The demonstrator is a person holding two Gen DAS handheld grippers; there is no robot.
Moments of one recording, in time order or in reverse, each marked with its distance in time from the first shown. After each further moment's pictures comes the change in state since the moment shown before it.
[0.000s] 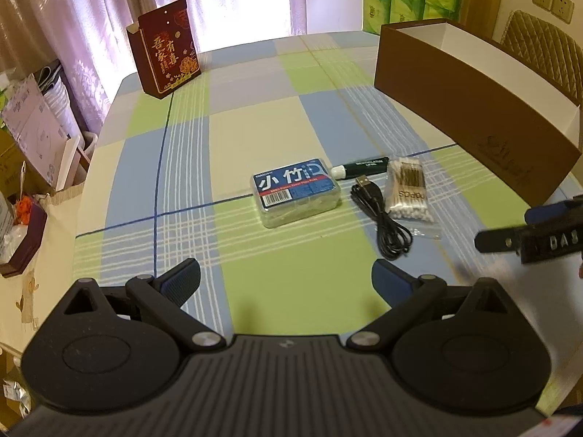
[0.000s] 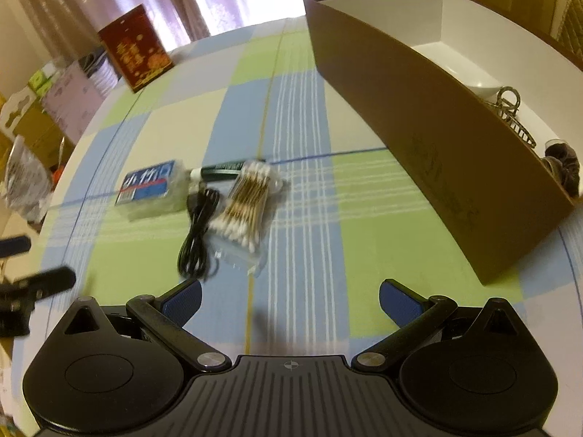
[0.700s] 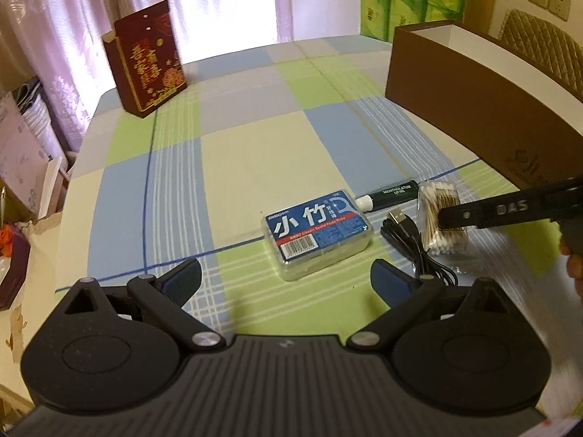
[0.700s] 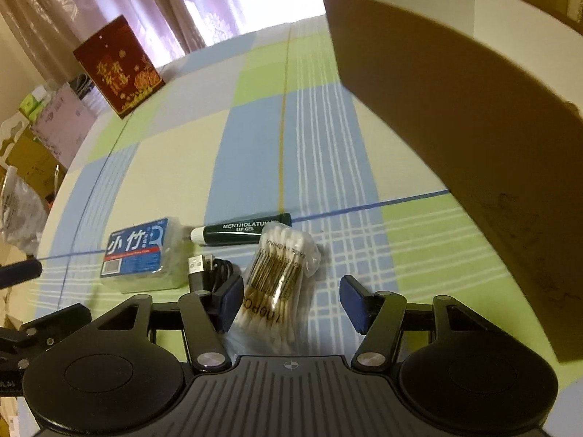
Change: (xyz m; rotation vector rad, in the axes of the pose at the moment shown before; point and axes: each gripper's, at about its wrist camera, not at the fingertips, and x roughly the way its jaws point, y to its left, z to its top) left arm 0.057 0.027 0.031 0.061 -0.035 -0.058; right arm 0.071 0.015 0.045 0.027 -0.015 0.026
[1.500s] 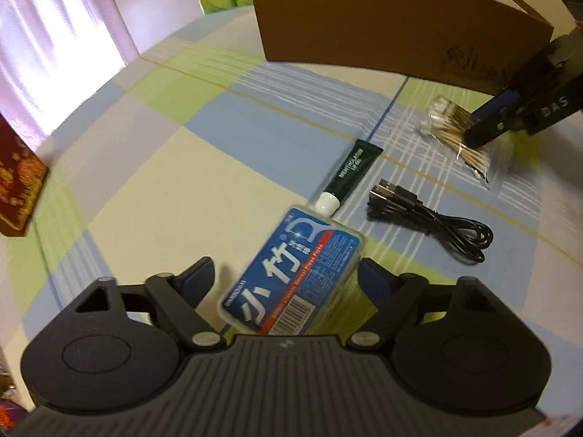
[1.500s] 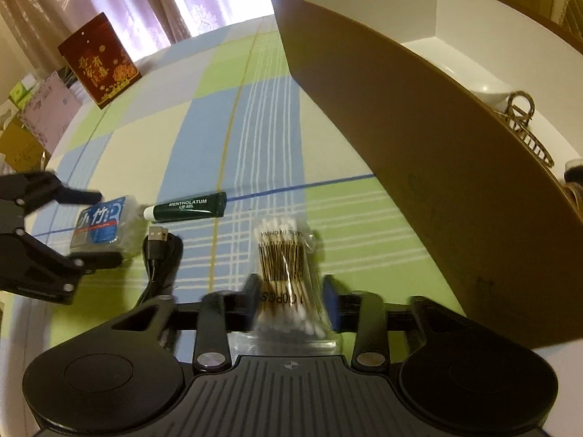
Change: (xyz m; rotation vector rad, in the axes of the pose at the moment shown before) left arm 0.087 -0.006 0.030 0.528 0.058 -0.291; right arm -0.039 -0.046 -0.013 0.000 0.020 -0.038
